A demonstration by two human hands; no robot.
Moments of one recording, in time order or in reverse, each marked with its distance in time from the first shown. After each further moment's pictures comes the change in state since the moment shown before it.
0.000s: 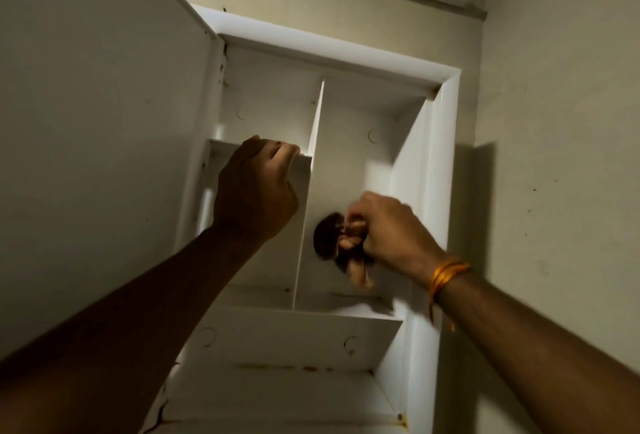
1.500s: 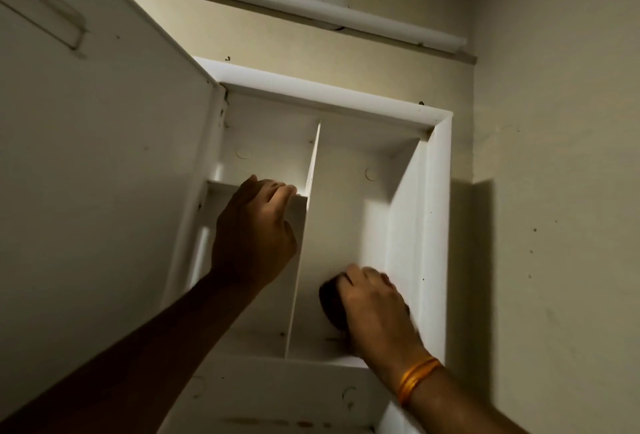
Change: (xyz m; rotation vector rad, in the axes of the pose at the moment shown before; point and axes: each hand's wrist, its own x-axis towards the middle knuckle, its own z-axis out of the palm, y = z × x) left_hand -0.002 0.005 0.005 0.005 0.020 -0.032; right_hand -0.031 -0.009 0.053 -0.285 0.150 -0.108
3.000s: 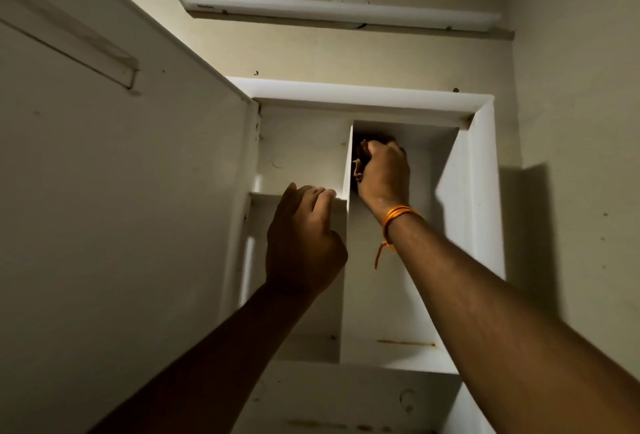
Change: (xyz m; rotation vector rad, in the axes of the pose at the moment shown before) left_hand 0.001 0.005 0.002 -0.055 -0.068 -0.018; right_hand 0.181 0.006 -0.027 0.459 0.483 0.441
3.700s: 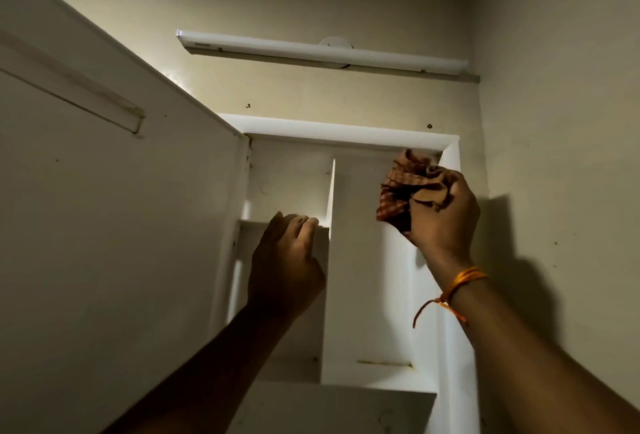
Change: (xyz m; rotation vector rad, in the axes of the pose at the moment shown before) left_hand 0.000 0.003 -0.015 0.058 -0.066 -0.033; right_hand -0.029 0.033 -0.101 0.378 0.317 0.118
